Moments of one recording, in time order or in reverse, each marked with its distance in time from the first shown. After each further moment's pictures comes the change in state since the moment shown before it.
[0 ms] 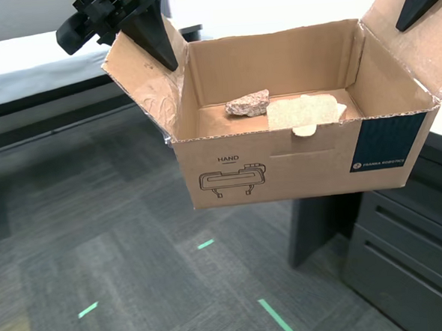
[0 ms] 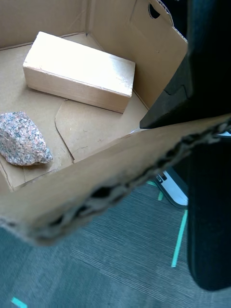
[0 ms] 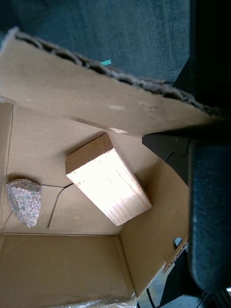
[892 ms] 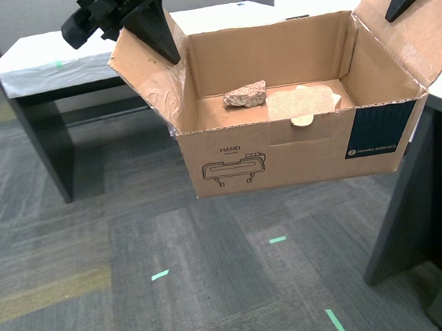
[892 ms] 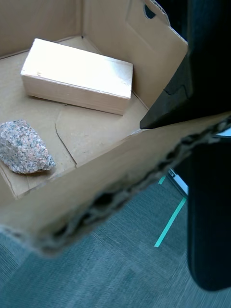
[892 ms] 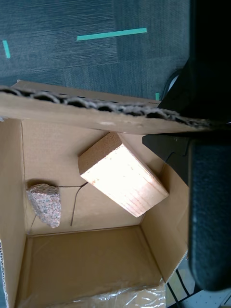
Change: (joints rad) arm 0 0.000 0.000 0.000 0.098 0.008 0.132; arm 1 0.001 0.000 0.000 0.055 -0.008 0.024
